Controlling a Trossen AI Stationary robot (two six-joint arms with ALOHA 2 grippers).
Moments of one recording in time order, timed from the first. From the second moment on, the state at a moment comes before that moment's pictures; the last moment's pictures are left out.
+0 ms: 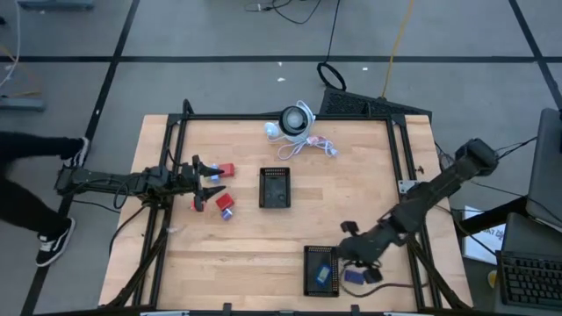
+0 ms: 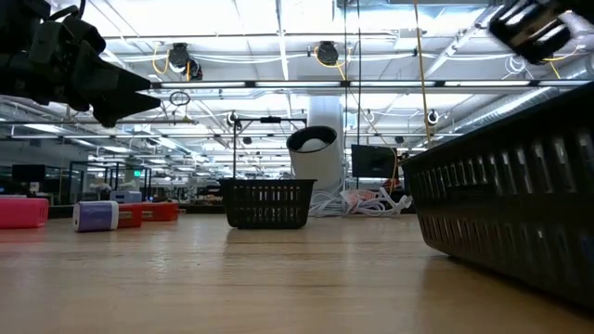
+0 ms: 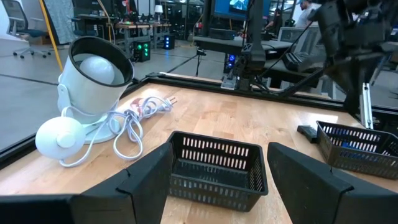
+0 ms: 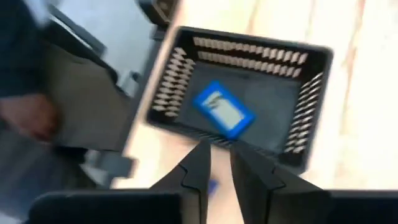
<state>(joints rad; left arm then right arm) -0.05 0.25 0.04 0.15 -0.21 -0.11 0.68 1.34 0.93 -0.44 -0.03 0.49</state>
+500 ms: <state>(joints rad) -0.06 0.25 0.04 0.15 -0.21 -0.11 0.92 1.33 0.51 0.76 0.02 0.60</state>
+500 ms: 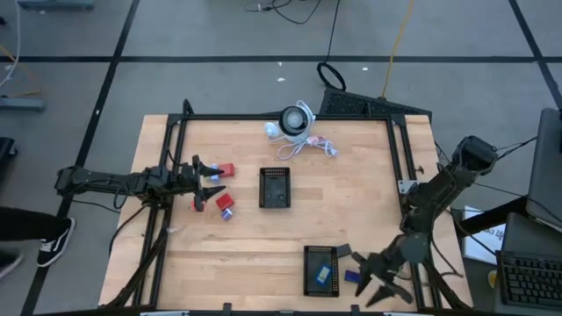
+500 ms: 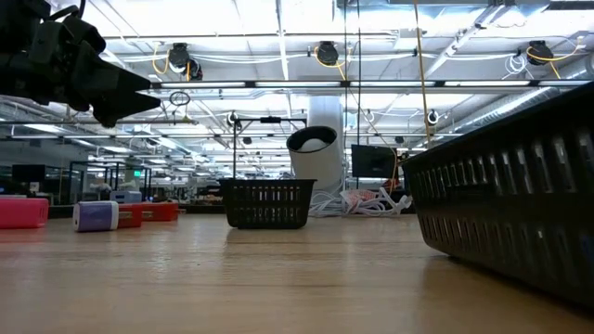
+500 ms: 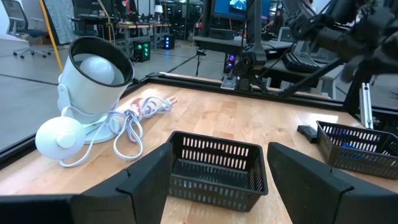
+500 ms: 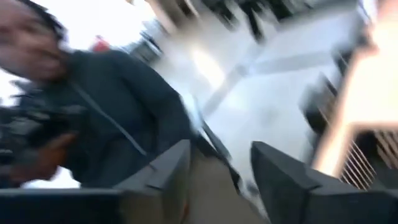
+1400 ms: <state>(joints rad) -0.06 0.25 0.04 0.15 -0.21 -0.11 0.86 1.35 0.71 -0.39 0.28 0.43</state>
